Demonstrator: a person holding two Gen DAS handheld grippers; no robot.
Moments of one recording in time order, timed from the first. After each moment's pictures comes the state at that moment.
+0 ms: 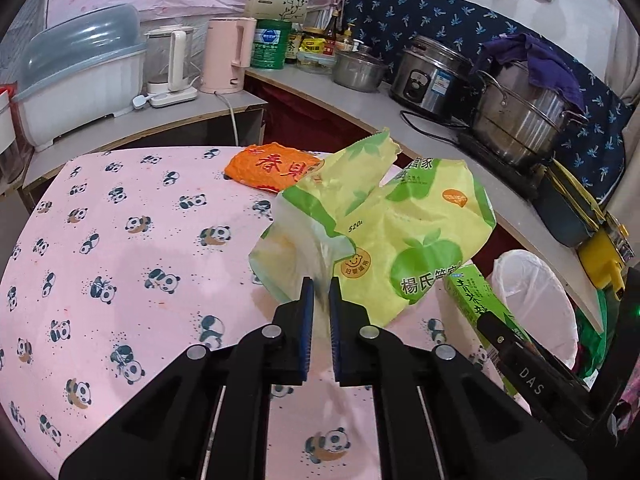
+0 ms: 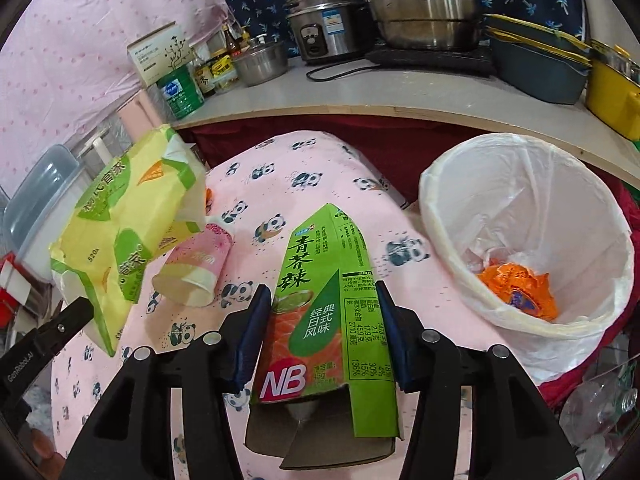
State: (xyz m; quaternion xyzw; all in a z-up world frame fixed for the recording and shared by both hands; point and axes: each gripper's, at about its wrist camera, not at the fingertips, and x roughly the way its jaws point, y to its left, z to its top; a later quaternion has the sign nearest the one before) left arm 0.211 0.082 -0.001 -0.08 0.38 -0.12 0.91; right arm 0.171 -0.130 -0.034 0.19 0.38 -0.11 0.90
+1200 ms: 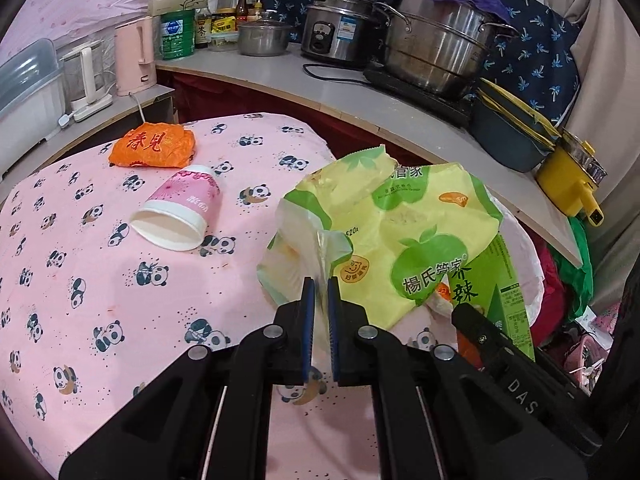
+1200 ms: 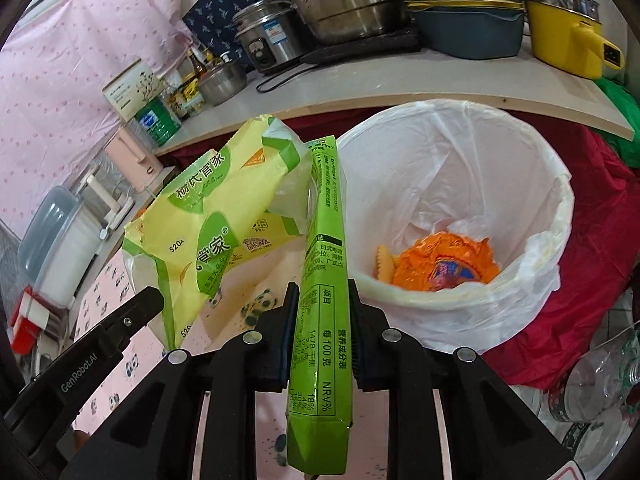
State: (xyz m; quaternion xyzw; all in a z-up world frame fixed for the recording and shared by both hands) left arm 0.167 -0.058 -0.015 -0.01 0.41 -0.20 0.89; right arm 0.097 -0.228 -0.045 0.26 0.36 -0.12 0.89
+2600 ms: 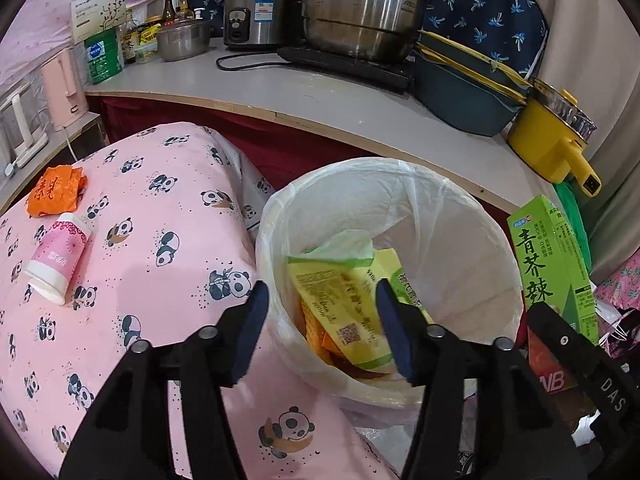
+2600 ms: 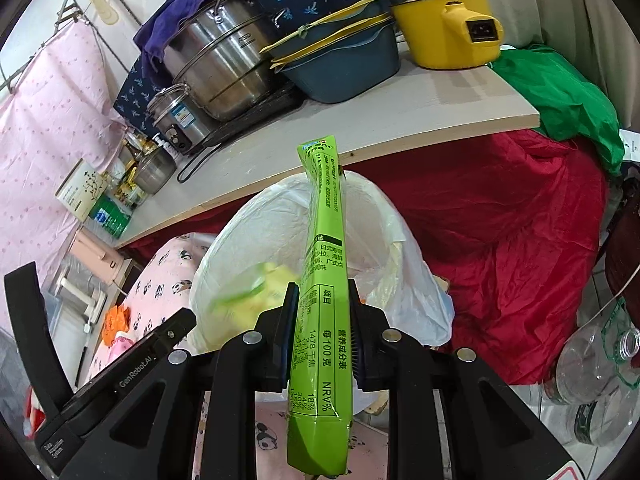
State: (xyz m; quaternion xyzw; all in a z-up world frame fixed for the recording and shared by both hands) left arm 0.184 -0.189 -0.033 0.05 0.41 -0.25 0.87; right arm 0.048 -0.354 -0.042 0.34 0.30 -0.21 0.87
